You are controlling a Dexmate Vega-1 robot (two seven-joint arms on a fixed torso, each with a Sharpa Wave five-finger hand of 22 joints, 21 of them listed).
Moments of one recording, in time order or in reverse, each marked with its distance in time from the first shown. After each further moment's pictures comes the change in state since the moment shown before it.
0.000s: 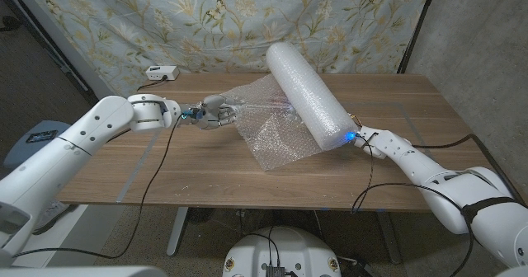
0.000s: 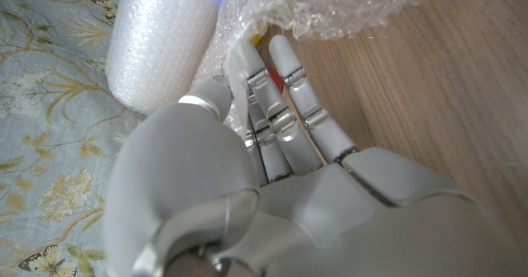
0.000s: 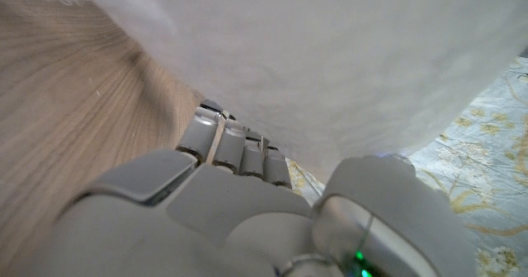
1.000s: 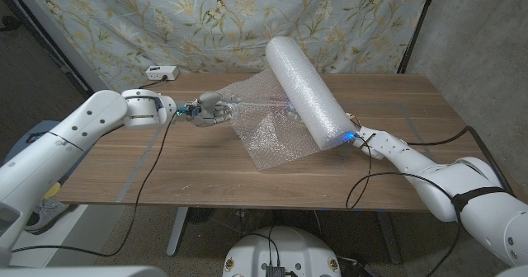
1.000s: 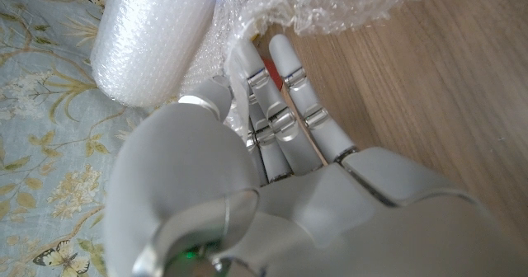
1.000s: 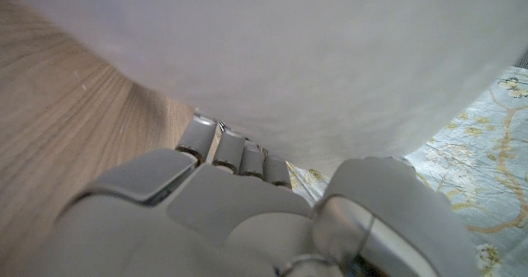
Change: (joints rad) left arm -0.010 0.034 -0.010 -0.017 -0.013 0.016 0.017; left_hand 0.000 0.000 0.000 0.000 0.000 0.004 0.001 -0.001 0.003 0.005 0.005 -0.005 0.002 0.005 0.005 -0.008 0.003 -0.004 -0.004 0.015 -0.005; right arm 0.057 0.050 0.019 0.148 -0.049 0.069 0.086; right_hand -0.014 -0.004 0.003 -0.003 0.008 -0.003 0.003 0.000 -0.009 -0.011 0.000 -0.015 0.006 -0.029 0.007 0.000 -0.005 -0.013 0.012 -0.015 0.000
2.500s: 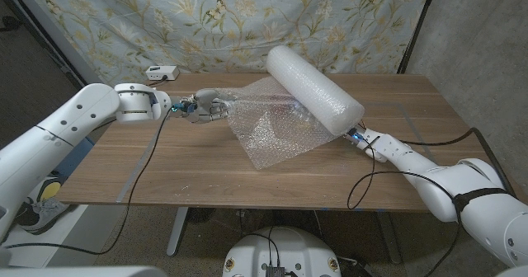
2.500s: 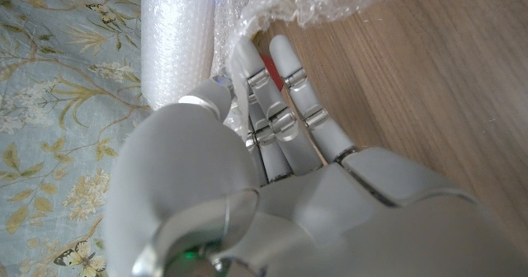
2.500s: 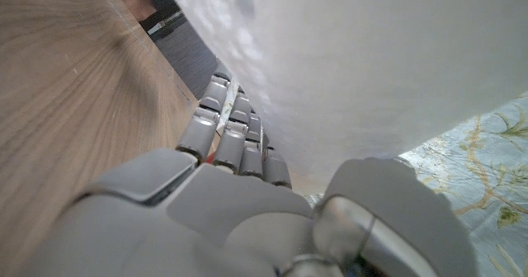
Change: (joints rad) left arm -0.010 0.050 -0.010 -0.034 -0.016 0.018 0.007; left_hand 0.000 0.000 0.000 0.000 0.000 0.003 -0.001 -0.010 0.006 0.003 -0.003 -0.008 0.007 0.000 0.000 0.000 0.001 -0.009 0.002 0.015 0.000; right arm -0.002 0.004 0.041 0.047 -0.002 0.043 0.025; right_hand -0.008 0.000 0.004 -0.004 0.007 -0.013 -0.013 0.000 -0.014 -0.018 -0.003 -0.028 0.005 -0.030 0.006 0.009 -0.010 0.000 0.000 -0.012 0.000
